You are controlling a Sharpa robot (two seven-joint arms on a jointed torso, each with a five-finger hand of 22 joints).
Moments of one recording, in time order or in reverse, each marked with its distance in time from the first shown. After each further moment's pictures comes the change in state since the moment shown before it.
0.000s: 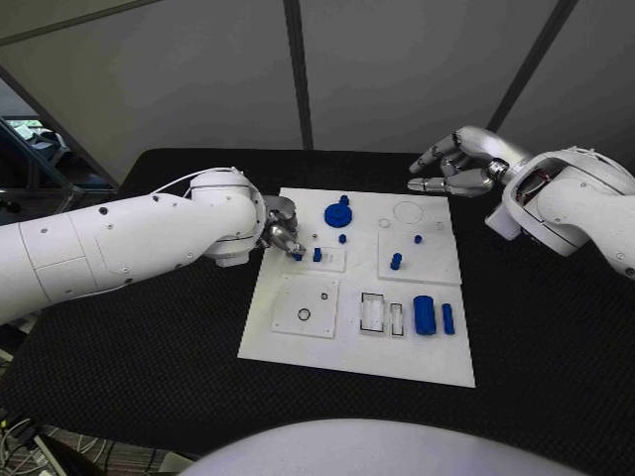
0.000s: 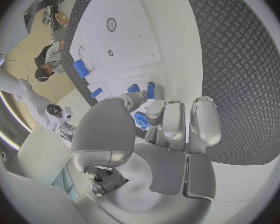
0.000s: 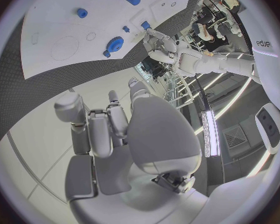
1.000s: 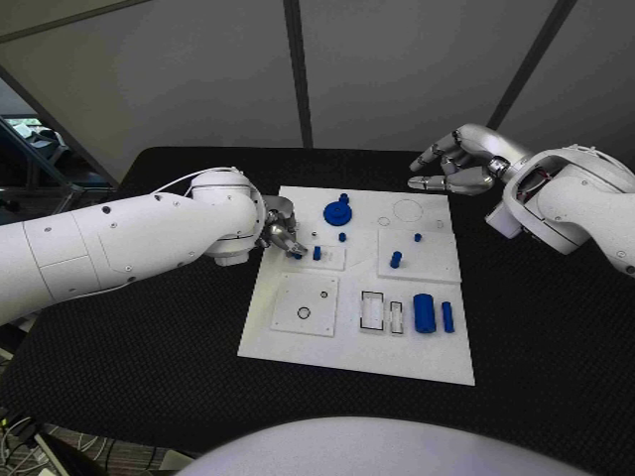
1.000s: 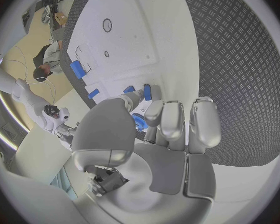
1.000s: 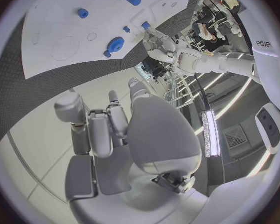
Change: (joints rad) left arm -0.004 0.011 -0.003 -0.019 0.000 0.003 -0.010; left_hand -0.038 -0.001 -0.178 0.084 0.001 0.019 -0.013 0.004 -0.012 0.005 -0.006 0.010 0.011 -0.003 -0.005 0.000 0.002 0.000 0.011 -0.003 0.008 0.017; right arm 0.000 -0.002 0.000 0.000 0.000 0.000 -0.001; right_hand 0.000 0.000 0.000 0.000 0.000 0.000 0.000 0.000 0.000 0.000 0.000 0.000 0.000 0.000 0.000 0.000 0.000 0.000 0.000 0.000 0.000 0.000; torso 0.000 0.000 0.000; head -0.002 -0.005
